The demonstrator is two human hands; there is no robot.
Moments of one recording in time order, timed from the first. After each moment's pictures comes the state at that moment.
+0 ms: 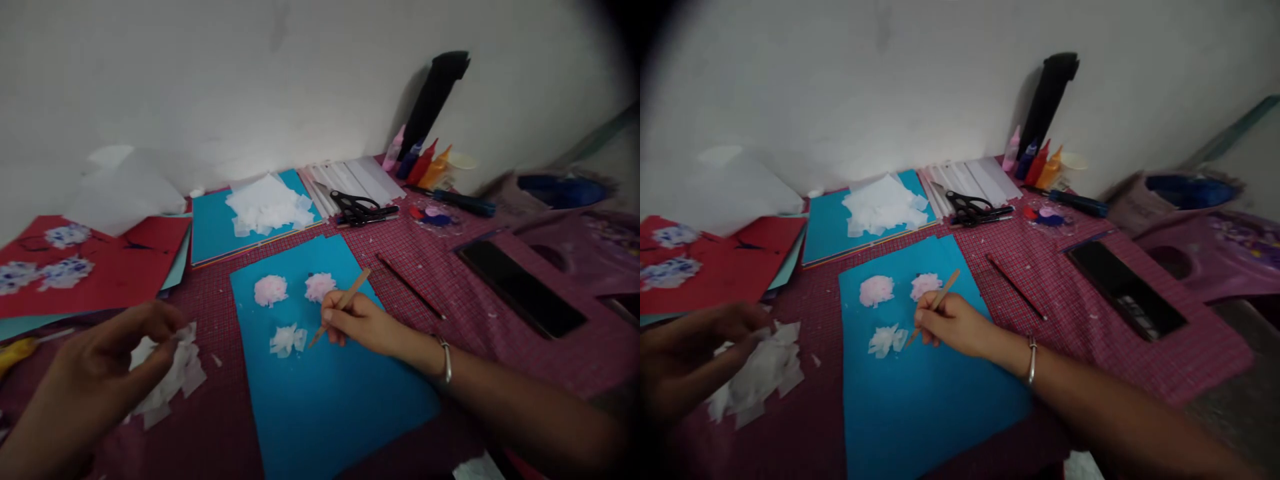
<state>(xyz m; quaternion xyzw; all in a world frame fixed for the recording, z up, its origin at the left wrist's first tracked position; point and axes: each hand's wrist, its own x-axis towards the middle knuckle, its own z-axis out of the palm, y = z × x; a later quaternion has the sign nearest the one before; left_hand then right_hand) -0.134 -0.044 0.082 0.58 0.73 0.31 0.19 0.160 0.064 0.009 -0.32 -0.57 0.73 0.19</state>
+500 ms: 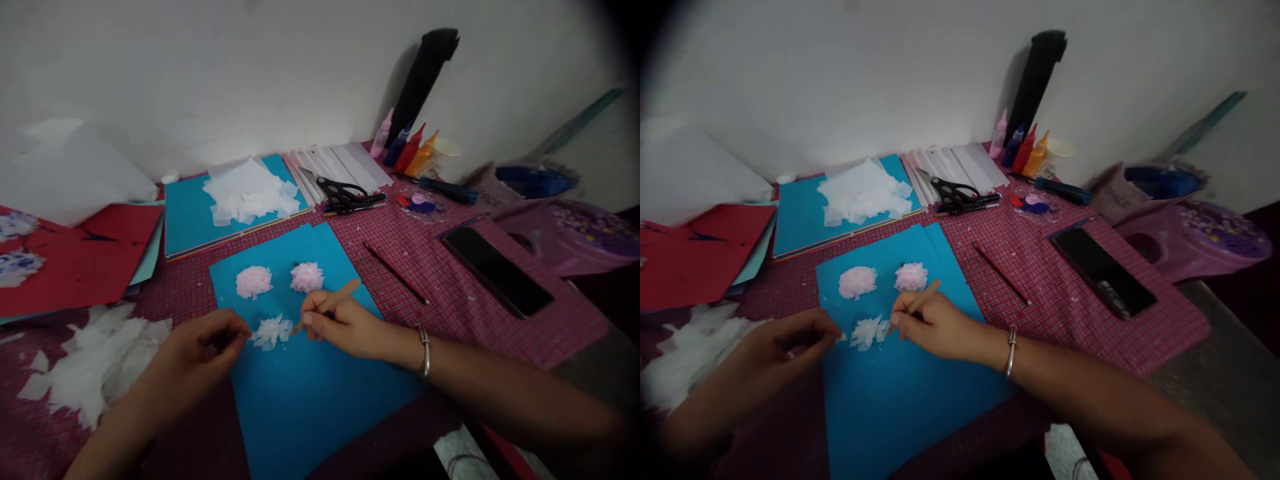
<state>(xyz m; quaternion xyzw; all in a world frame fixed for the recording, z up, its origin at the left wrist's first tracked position) -0.069 -0.019 0.047 0.67 0.63 0.19 0.34 0.161 0.051 0.005 -0.26 -0.68 0.64 0.23</state>
